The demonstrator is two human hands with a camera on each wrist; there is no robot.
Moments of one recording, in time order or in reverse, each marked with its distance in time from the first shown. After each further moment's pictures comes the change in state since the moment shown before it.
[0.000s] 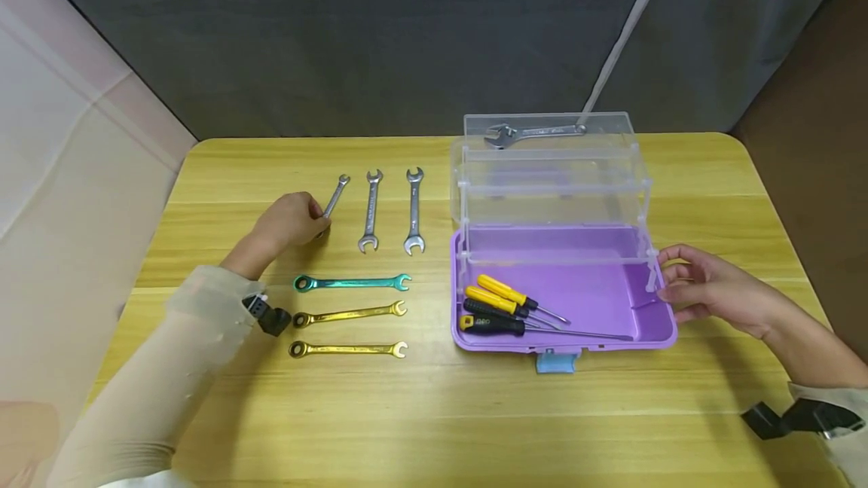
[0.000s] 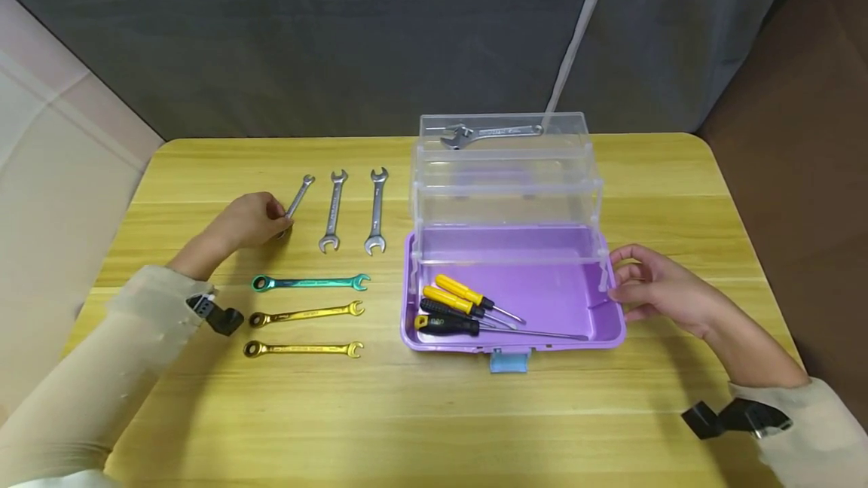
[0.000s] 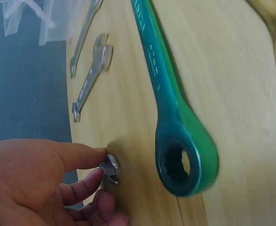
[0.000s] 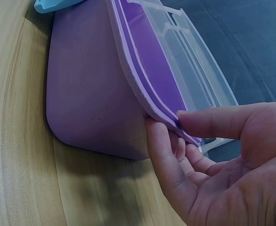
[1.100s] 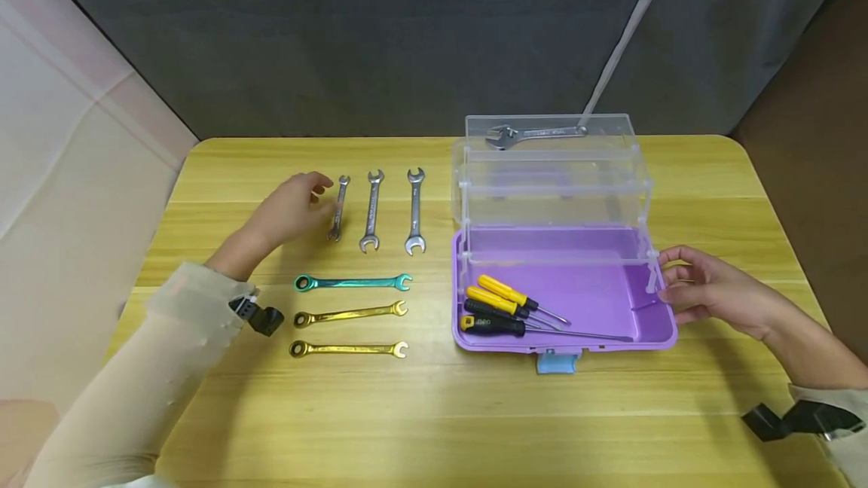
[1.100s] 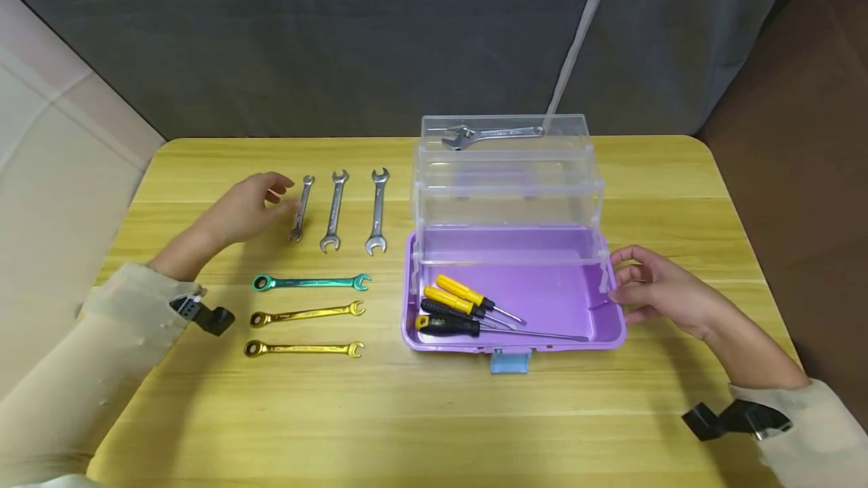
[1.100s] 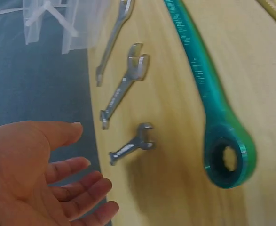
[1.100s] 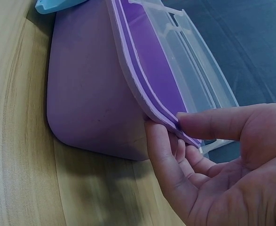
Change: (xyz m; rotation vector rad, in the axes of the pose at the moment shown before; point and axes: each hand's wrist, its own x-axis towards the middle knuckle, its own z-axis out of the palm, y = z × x) left_hand -0.010 0.016 -0.022 -0.128 0.035 0.176; right_hand 0.001 -0.002 0.001 -0.029 0.016 0.037
